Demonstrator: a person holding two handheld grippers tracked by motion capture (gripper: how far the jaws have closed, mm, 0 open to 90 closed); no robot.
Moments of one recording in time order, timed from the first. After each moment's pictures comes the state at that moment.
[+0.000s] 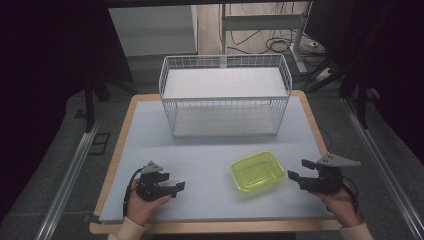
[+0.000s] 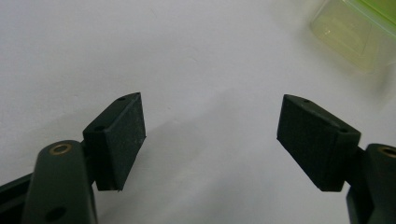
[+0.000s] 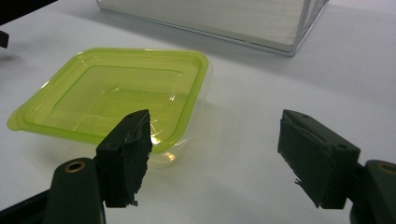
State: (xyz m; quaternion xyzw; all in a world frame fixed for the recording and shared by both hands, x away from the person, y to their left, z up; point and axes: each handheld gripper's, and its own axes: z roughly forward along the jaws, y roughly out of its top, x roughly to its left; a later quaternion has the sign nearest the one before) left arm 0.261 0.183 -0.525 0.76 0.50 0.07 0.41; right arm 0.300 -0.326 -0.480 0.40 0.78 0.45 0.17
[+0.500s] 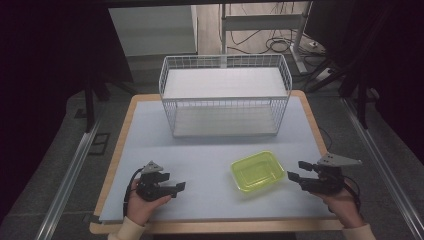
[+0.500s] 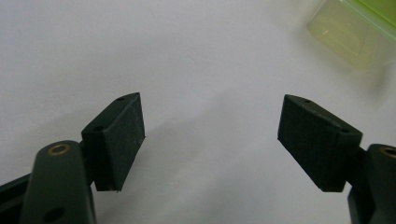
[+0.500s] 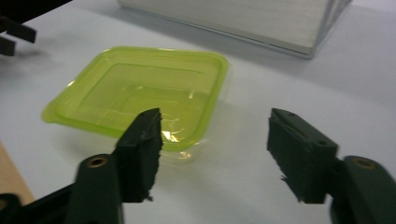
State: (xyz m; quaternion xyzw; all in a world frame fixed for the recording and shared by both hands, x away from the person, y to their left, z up) left arm 0.260 0.184 -0.525 0.76 0.50 0.07 0.41; right arm 0.294 -0.323 -0.468 0.37 0.80 0.45 0.15
